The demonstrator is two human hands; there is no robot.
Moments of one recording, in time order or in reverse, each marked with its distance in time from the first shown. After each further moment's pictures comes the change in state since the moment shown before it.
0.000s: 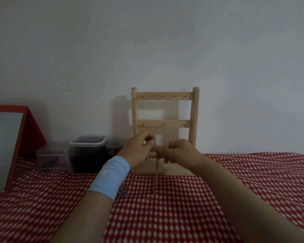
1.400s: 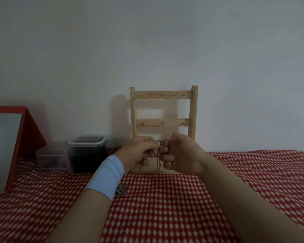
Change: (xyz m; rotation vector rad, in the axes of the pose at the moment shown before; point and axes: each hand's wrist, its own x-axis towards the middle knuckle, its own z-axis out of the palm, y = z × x) left_hand -0.001 0.004 0.002 -0.570 -0.181 -0.276; right_hand 0.001 -0.004 -0.001 0.787 -0.332 0.276
